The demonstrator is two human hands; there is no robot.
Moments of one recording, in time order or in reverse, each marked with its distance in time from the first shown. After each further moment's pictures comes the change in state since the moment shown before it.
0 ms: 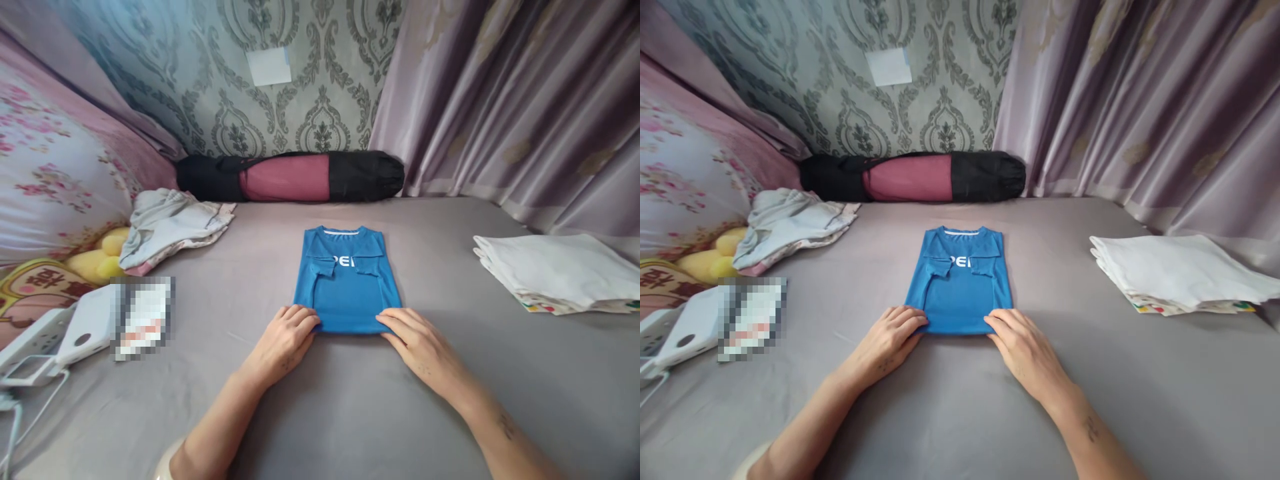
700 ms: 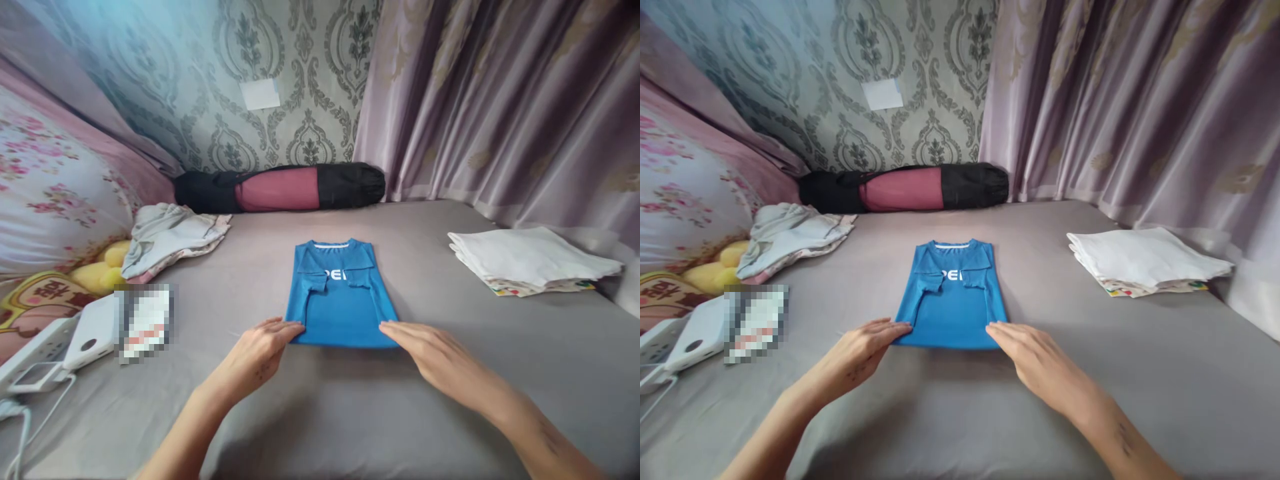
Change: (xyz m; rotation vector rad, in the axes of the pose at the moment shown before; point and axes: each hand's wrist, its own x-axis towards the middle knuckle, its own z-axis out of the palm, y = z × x) left_hand -0.032 0.007 -0.046 -0.087 -0.054 0.061; right_hand -0.048 -0.006 -0.040 -0.027 -0.082 -0.081
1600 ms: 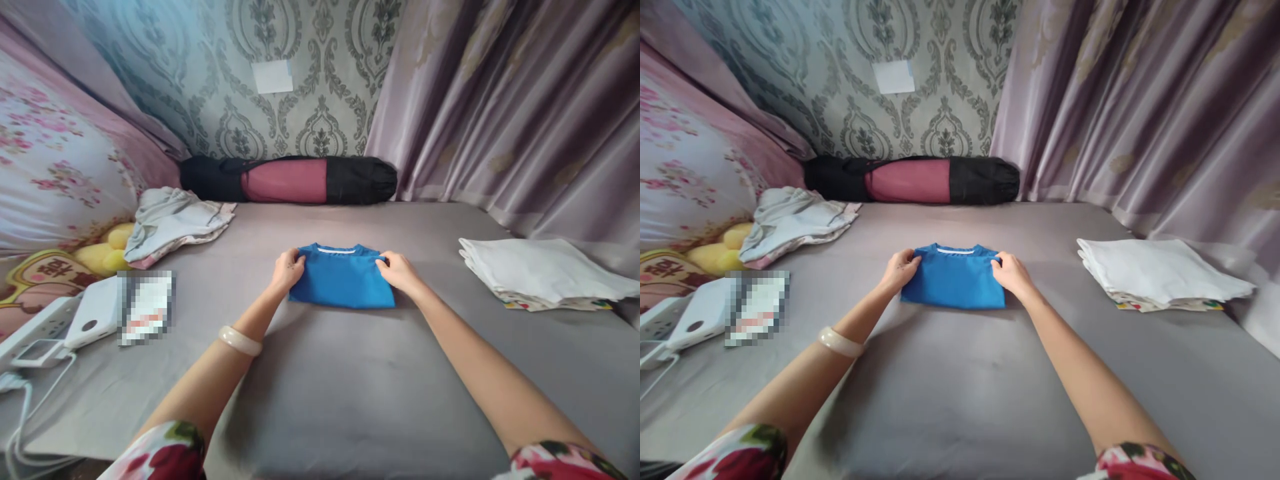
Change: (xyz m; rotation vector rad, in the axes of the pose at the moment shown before) left_hand 0.132 -0.087 0.047 -0.257 0.246 -0.880; right_hand 0.158 0.089 0.026 0.130 0.025 0.664
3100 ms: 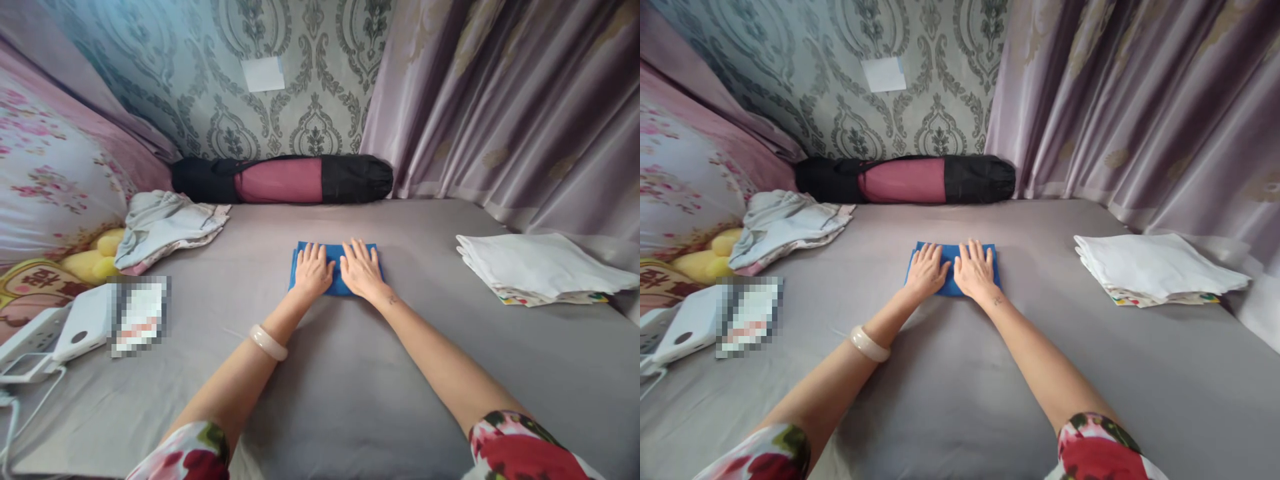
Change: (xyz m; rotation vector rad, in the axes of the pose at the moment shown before) left_hand -0.015 0.041 0.044 0.508 -0.015 0.323; right_hand -0.011 -0.065 0.041 -0.284 0.133 -0.231
